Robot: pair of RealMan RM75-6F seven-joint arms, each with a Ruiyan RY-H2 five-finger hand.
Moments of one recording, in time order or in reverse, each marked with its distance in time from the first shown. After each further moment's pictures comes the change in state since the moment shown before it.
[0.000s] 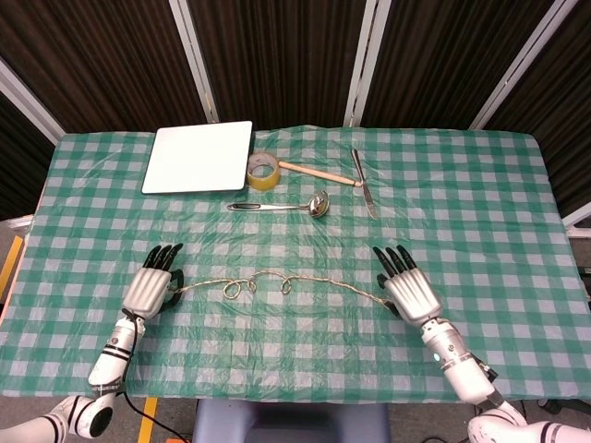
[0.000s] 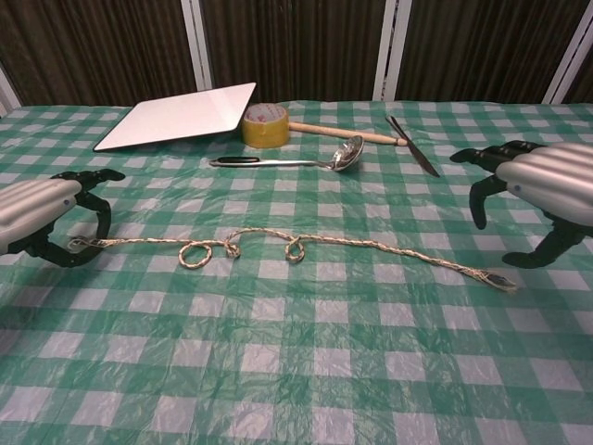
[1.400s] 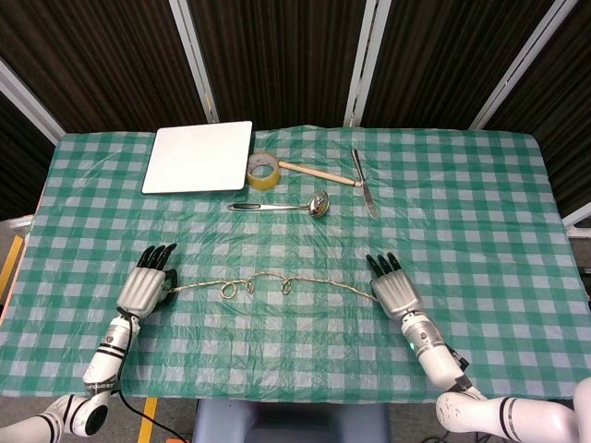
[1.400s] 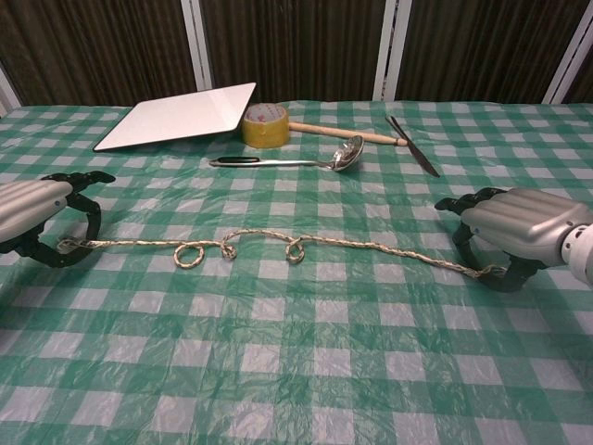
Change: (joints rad) left arm -0.001 0.015 0.006 0.017 -0.014 -0.012 -0.006; right arm 0.167 -0.112 -0.079 0.093 0.352 -0.030 -0.188
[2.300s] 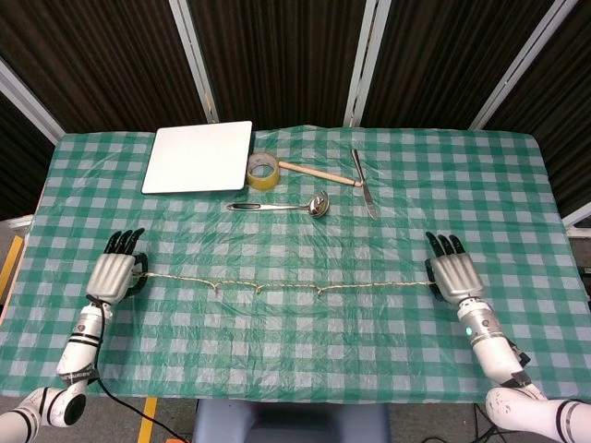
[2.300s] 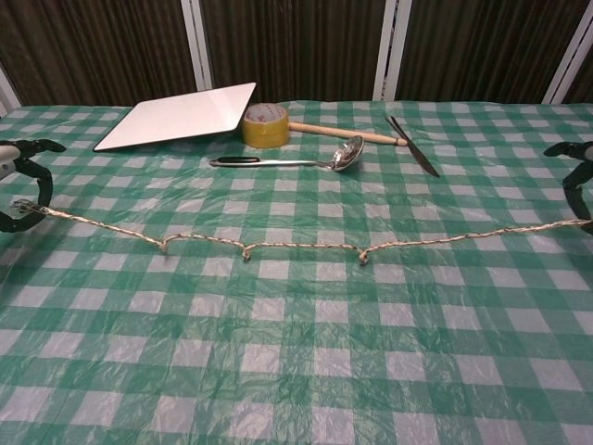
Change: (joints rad) left arm 0.004 0.102 -0.042 0.010 -0.061 -0.016 -0.028; right arm -0.073 0.256 -0.005 -0.014 -0.025 0.027 0.364
